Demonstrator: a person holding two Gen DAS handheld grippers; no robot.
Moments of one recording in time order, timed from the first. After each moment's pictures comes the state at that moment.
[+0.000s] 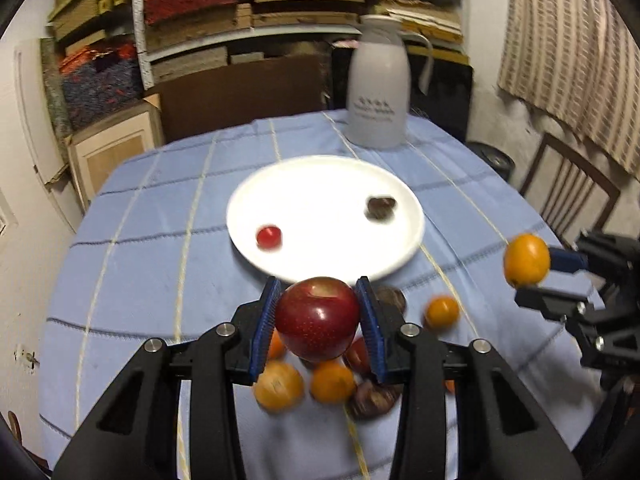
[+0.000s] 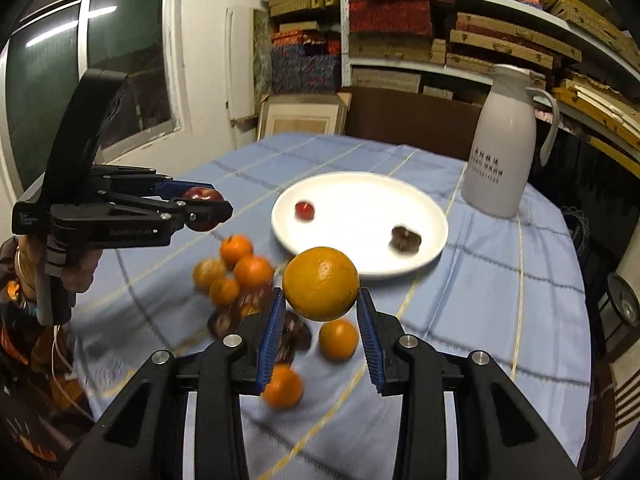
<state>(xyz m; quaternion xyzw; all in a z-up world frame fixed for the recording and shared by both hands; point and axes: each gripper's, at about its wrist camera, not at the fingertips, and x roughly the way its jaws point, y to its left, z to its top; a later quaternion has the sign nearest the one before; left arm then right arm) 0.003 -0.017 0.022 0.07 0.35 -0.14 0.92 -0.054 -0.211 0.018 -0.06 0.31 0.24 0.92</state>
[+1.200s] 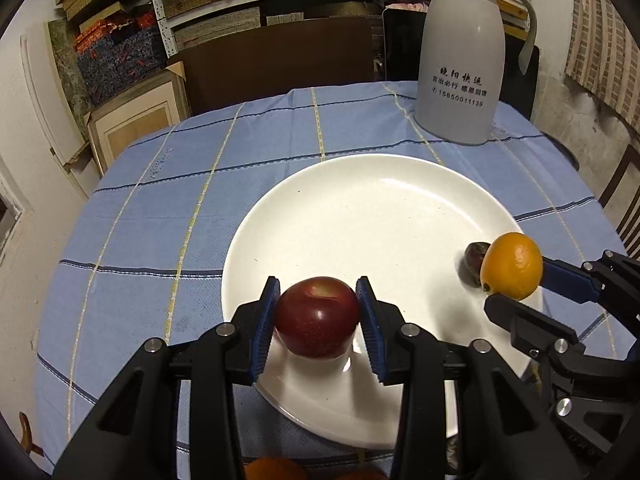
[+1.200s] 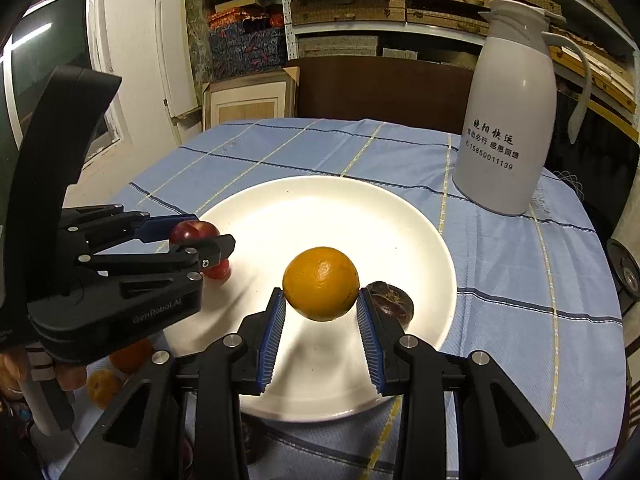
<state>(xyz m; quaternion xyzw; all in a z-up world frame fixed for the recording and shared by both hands) 0.152 -0.050 -0.030 0.09 0.41 -0.05 0.91 0.114 -0.178 -0.027 -0.03 0.37 0.16 0.91</state>
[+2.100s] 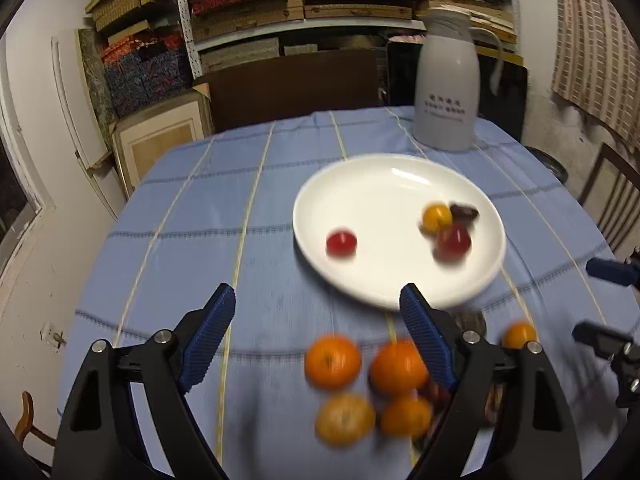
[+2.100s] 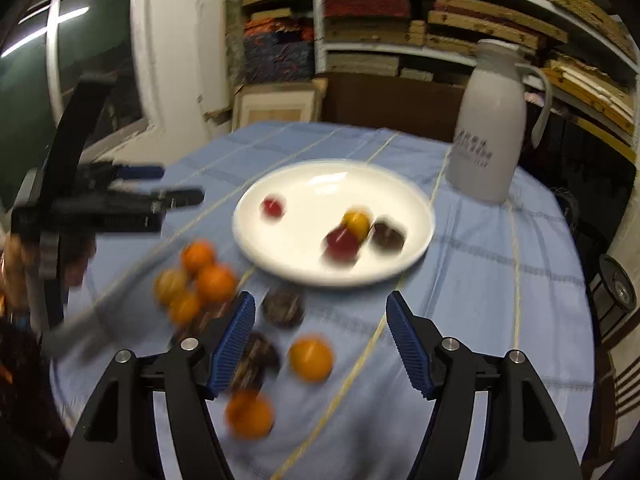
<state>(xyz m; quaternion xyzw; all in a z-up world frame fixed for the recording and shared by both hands) 0.028 0.013 0.002 0.08 0.36 -0.06 0.93 -0.030 -0.206 -0.005 -0.06 0.35 0.21 0.91</state>
